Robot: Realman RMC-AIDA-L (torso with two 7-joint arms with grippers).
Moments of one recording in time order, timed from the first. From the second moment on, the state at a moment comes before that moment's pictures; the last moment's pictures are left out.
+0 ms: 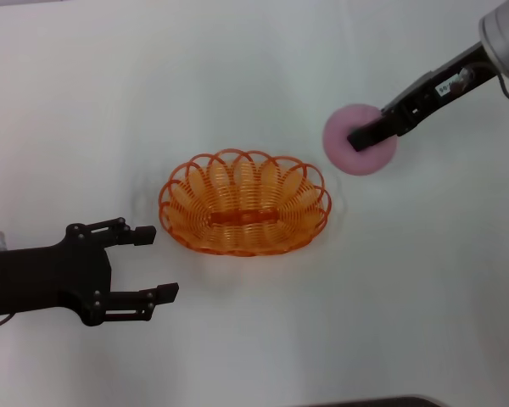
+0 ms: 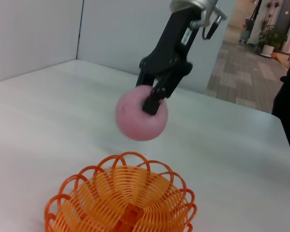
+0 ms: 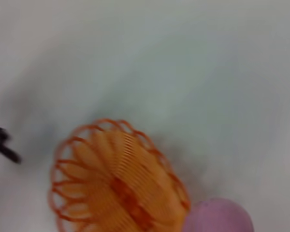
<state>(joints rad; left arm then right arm) -0.23 -2.17 0.89 0.96 2.04 1.70 -1.33 0.77 2.08 -0.84 -1.04 -2.57 -1.71 2.26</state>
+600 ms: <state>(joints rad) -0.23 -2.17 0.89 0.96 2.04 1.70 -1.33 0.79 2.09 -1.00 -0.91 -2.43 -1.64 2.19</state>
